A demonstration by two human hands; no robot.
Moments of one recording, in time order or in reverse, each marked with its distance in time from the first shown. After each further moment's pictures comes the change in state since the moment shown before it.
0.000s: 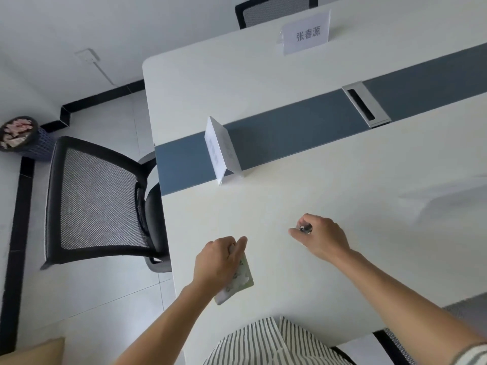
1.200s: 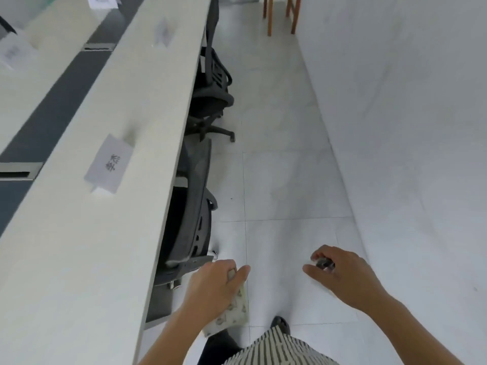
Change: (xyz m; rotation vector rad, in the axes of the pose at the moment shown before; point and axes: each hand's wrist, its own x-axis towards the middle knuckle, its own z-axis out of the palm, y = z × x) left_hand -0.349 0.140 0.242 0.661 -0.739 1.122; right_hand -0.589 0.246 0.069 0.556 0.585 0.917
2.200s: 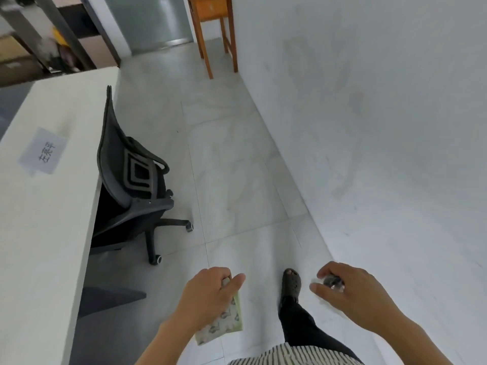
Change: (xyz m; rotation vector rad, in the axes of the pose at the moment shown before) left_hand 0.601 0.259 -0.144 0.128 -0.130 0.138; right_hand 0.491 0.036 -0.332 0.102 0.076 0.149
